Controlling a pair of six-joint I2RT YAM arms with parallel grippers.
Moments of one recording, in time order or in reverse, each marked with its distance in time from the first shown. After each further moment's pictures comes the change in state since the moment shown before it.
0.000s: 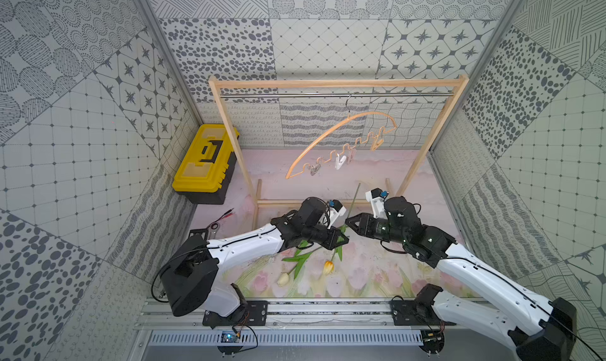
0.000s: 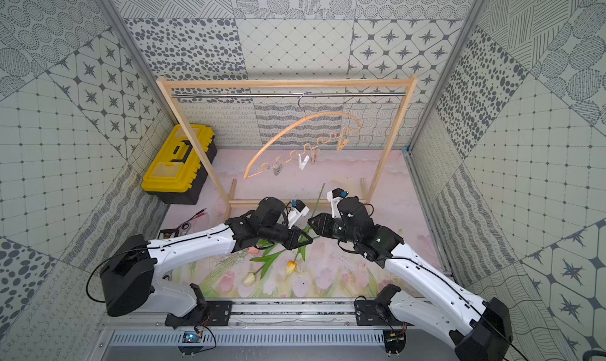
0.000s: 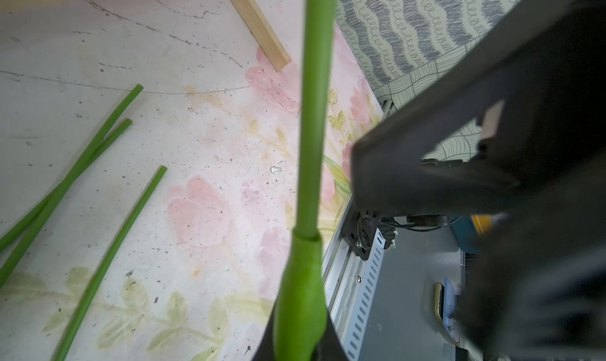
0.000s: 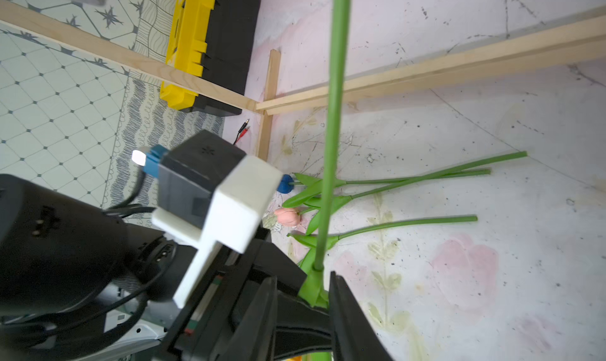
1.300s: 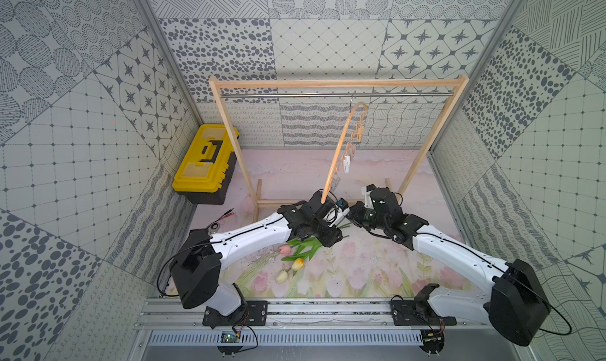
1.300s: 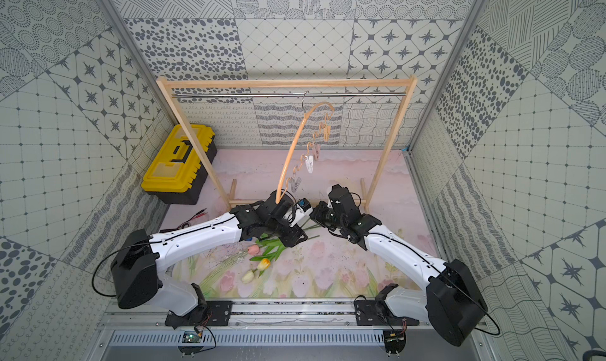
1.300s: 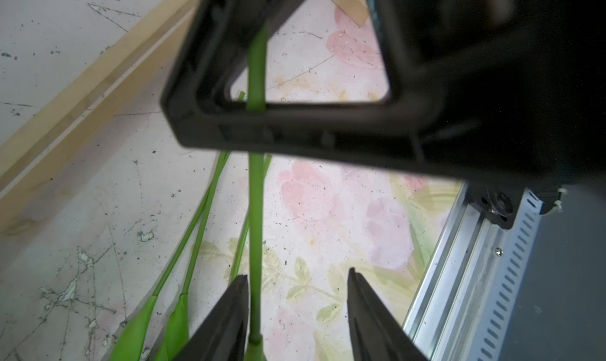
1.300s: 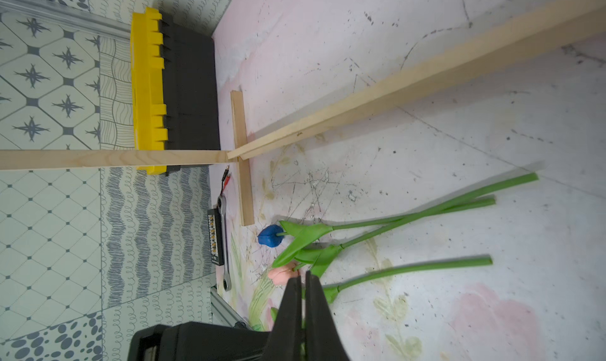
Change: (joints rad) left arm -0.011 0.056 0.224 -0.423 -0.304 0.430; right arm -0.118 0.270 0.005 0.229 -0.017 0.183
